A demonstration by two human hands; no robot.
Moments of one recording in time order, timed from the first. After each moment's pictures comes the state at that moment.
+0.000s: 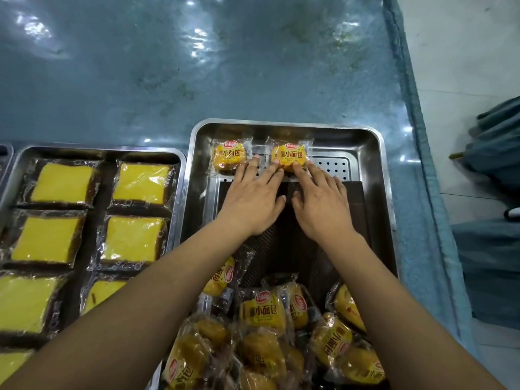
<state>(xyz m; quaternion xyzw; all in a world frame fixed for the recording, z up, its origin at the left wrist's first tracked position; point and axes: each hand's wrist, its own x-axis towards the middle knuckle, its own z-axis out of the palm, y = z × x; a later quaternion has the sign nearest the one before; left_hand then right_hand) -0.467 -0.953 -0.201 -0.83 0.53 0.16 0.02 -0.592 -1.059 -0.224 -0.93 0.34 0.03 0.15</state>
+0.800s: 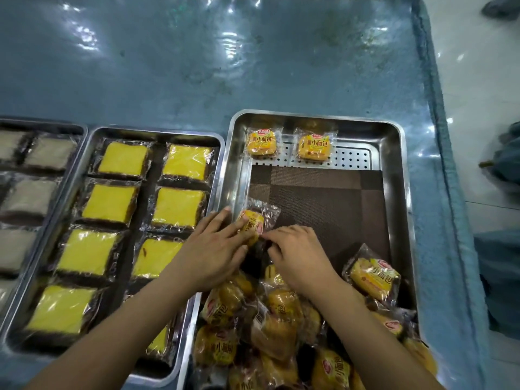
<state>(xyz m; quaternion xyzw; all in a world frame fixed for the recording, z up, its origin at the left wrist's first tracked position) -0.501 -0.770 -0.168 -0.81 0.53 0.24 0.06 -0.634 -0.928 -0.188 -0.94 0.17 0.12 0.26</state>
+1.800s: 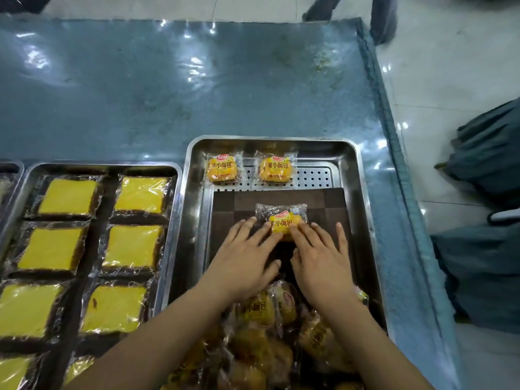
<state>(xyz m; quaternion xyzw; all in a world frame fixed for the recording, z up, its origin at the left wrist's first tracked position) -0.534 -0.884 -0.185 -0.79 0.57 0.22 0.00 -0.674 -0.995 -0.203 -0.94 0.33 0.06 0.09</state>
